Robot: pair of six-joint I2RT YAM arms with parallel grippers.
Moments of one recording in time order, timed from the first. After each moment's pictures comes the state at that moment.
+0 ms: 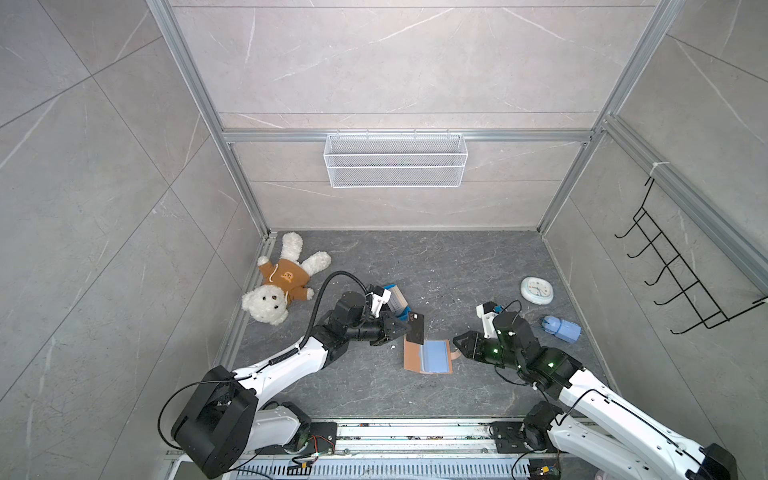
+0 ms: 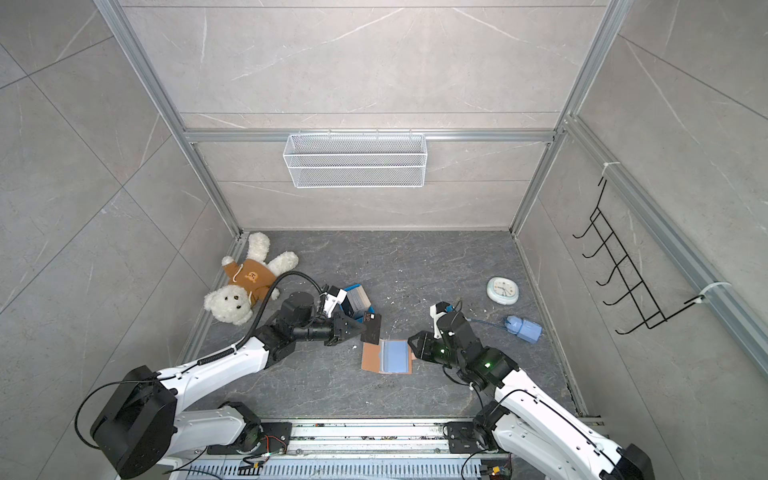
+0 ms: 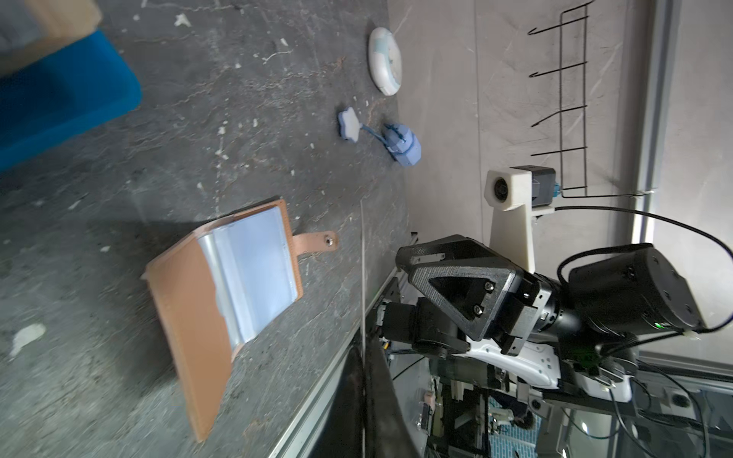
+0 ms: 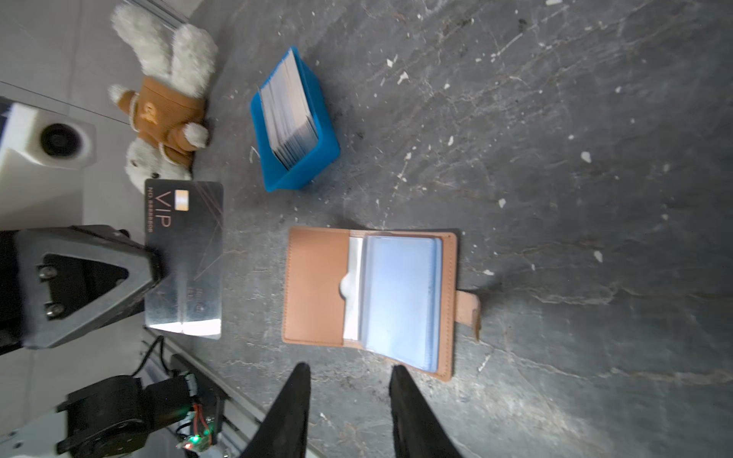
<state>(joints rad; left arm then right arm) -0.65 1.25 0.59 0.14 0.69 -0.96 0.66 0.82 0.55 -0.47 -0.13 0.80</state>
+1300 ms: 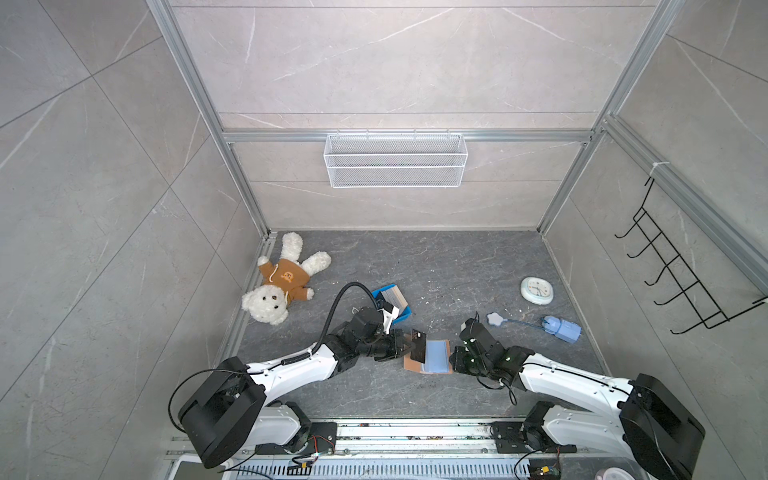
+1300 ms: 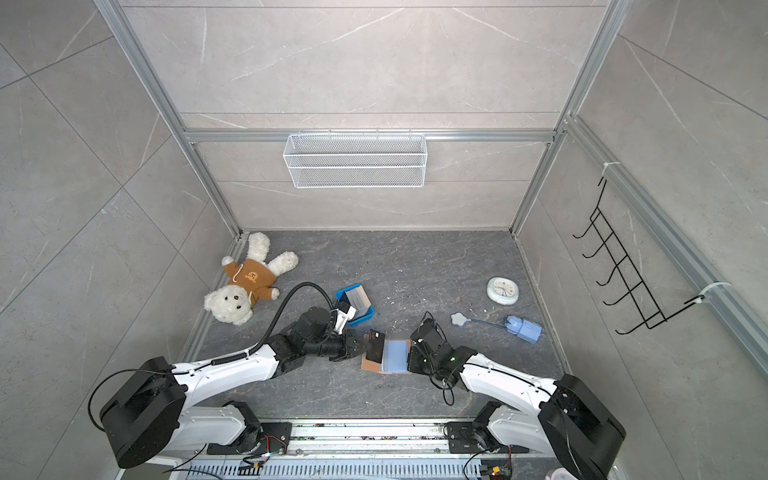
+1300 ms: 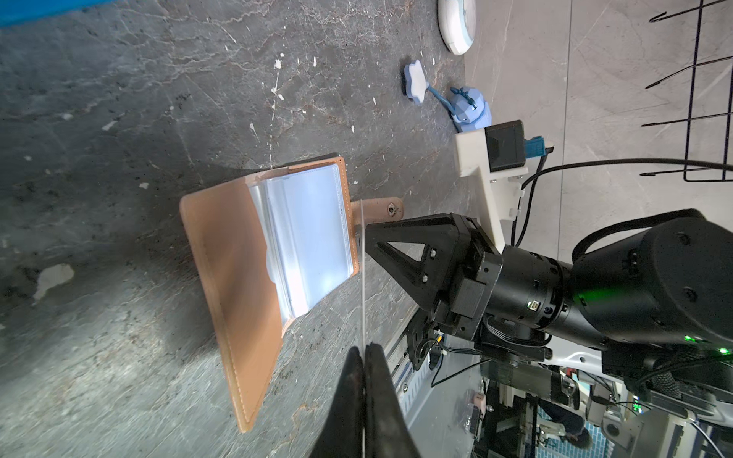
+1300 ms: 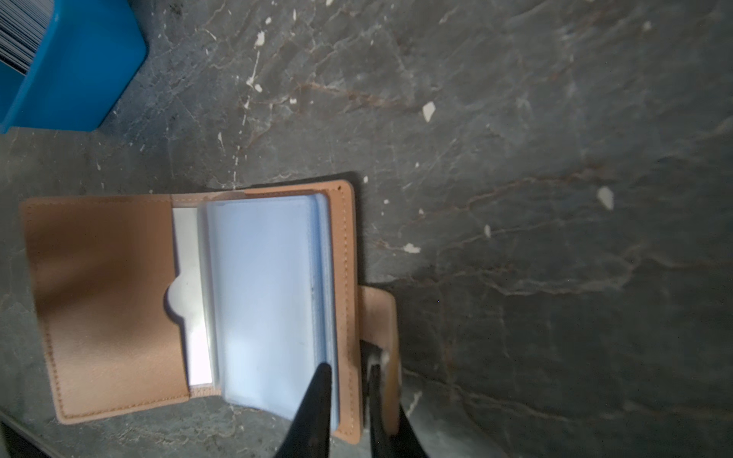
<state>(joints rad) -0.81 1.30 0.58 0.10 0.50 -0.92 0.74 1.18 0.45 -0.28 -0.01 0.85</state>
